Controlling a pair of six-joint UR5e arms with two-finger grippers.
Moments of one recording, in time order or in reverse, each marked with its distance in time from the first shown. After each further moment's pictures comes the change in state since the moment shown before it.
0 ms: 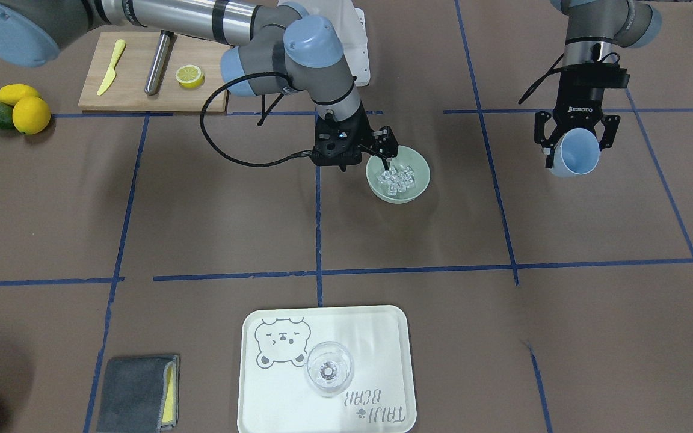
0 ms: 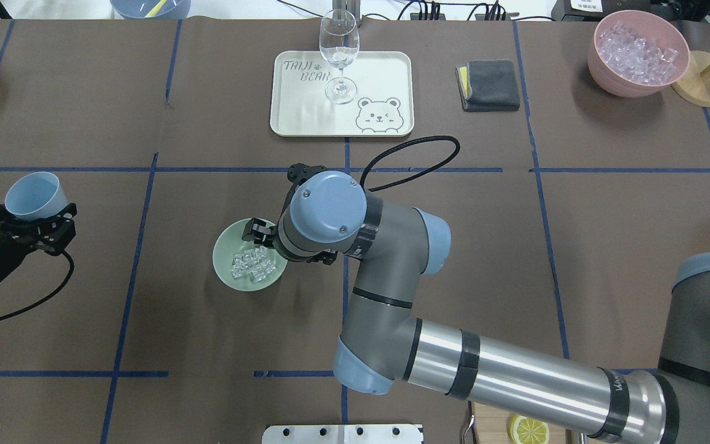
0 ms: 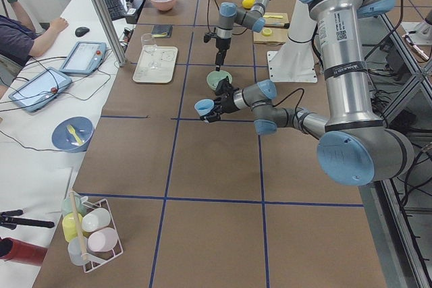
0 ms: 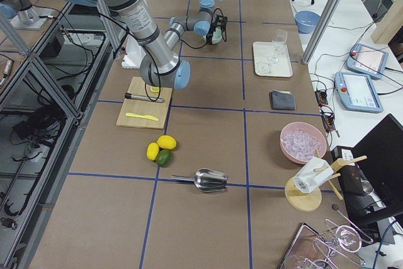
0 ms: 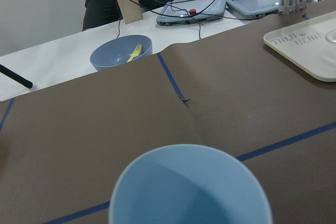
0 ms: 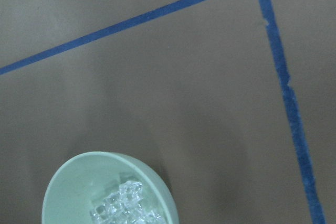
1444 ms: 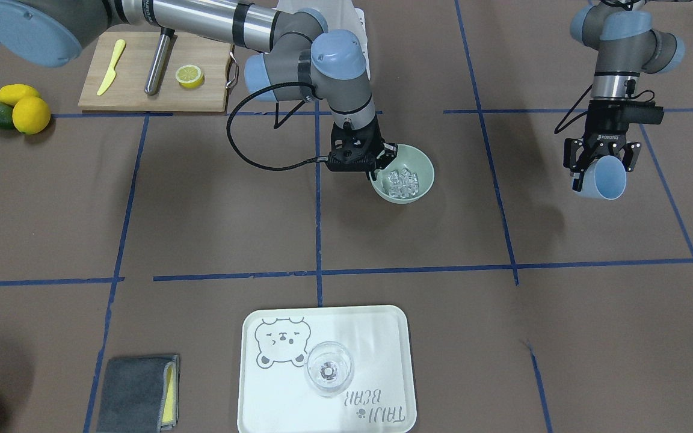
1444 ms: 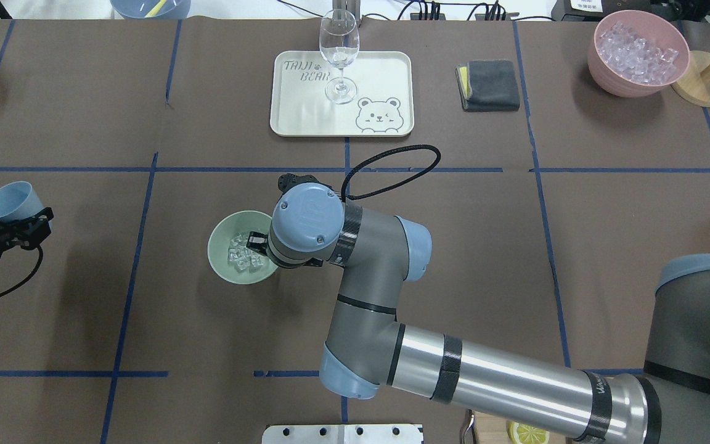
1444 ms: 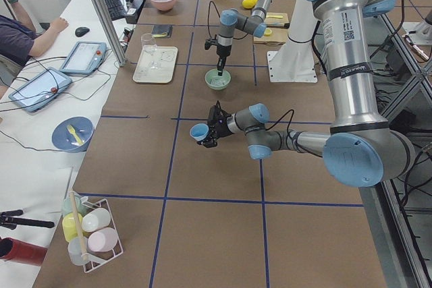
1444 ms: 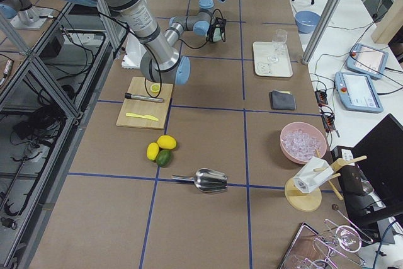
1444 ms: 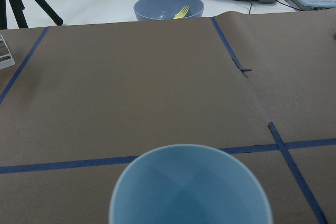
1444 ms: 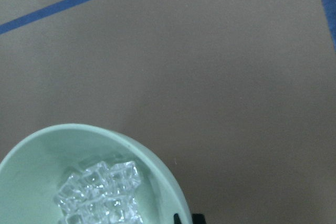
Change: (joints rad) left arm -0.091 -0.015 0.250 -0.211 -0.137 -0.142; right arm -0.009 0.018 -0.026 -0.022 -0.016 -0.014
